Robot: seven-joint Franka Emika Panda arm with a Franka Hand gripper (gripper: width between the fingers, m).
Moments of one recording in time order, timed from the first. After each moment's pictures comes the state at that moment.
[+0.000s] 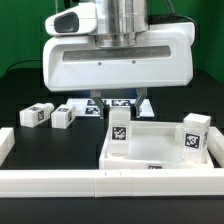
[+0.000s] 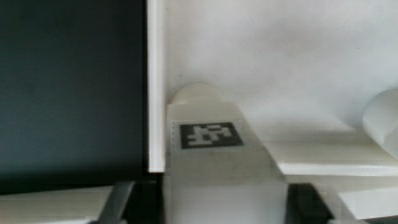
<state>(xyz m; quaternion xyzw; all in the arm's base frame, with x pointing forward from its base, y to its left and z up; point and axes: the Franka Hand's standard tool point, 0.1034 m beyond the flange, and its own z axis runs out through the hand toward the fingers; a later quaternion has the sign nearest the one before) 0.610 -0.026 0.087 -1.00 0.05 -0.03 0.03</state>
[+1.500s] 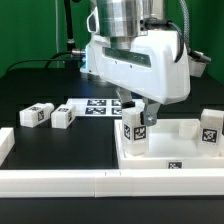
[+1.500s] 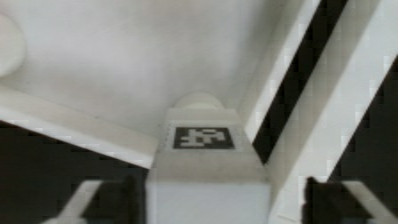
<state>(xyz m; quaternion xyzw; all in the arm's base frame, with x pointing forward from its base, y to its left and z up) 0.613 0.000 0.085 -0.83 0.55 0.00 0.05</state>
